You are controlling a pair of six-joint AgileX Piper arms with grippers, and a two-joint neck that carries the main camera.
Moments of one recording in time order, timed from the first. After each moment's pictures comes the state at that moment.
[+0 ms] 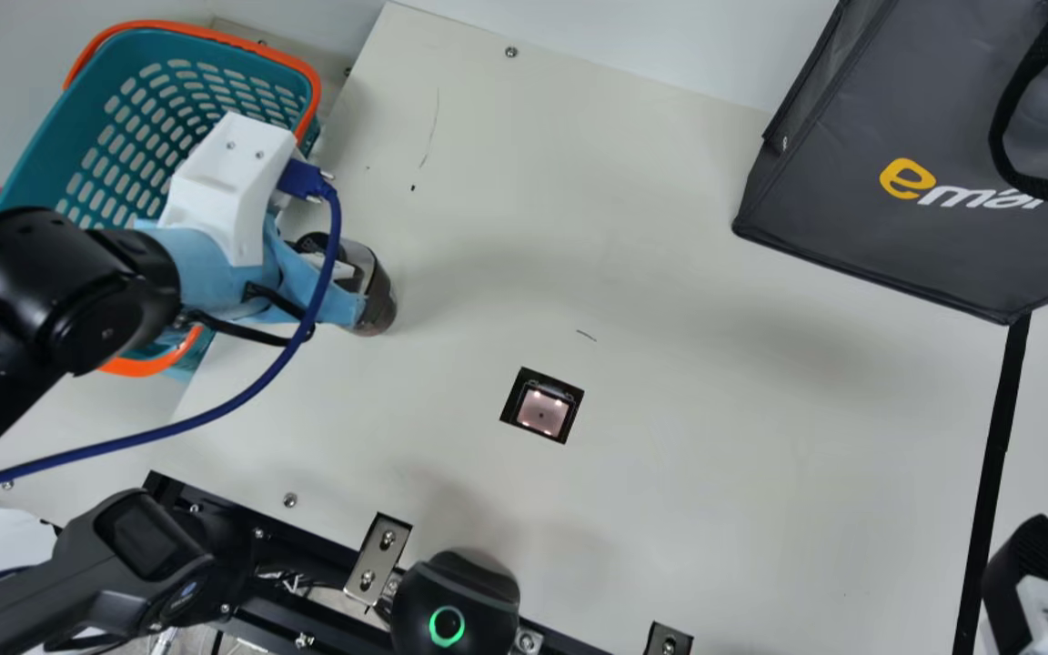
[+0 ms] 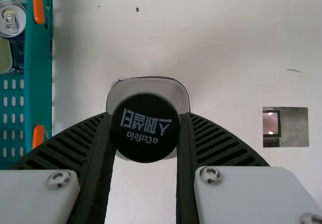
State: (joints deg) left arm -21.2 61.5 -54.8 7.1 61.8 -20.3; right arm 0.7 42.6 -69.8 -0.9 69.5 -2.3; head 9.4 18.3
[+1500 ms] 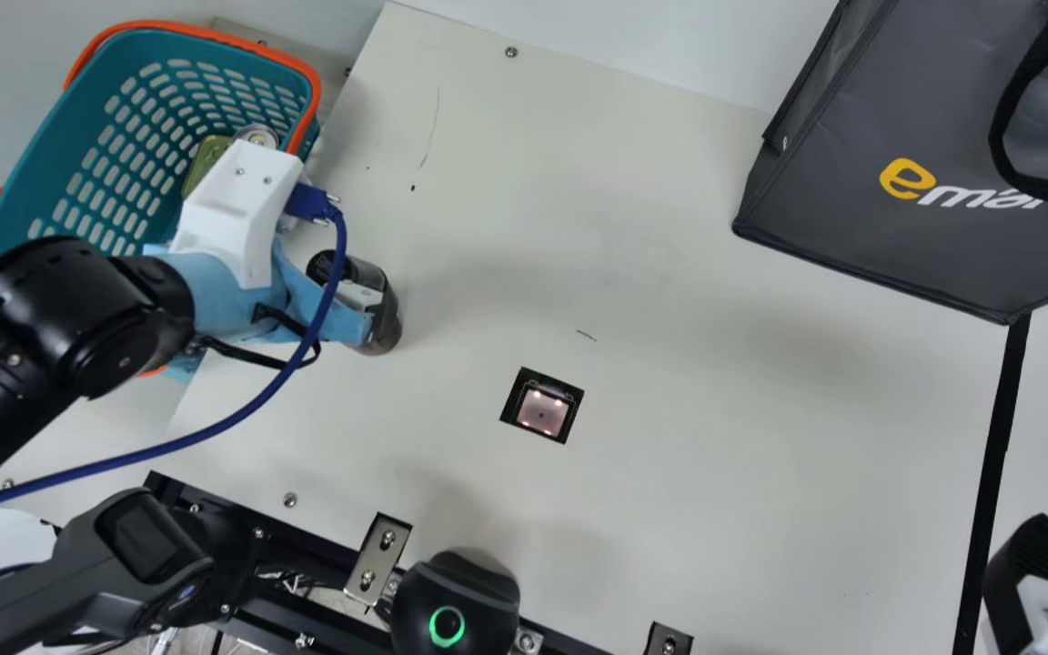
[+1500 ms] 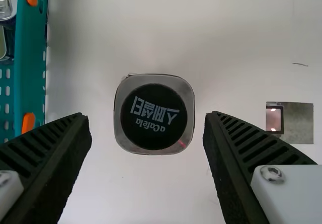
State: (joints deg) left arm -23.2 60.4 -51.3 8.6 60.7 -24.6; right arm 0.7 42.6 -69.8 -0.9 69.3 -2.3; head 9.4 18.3
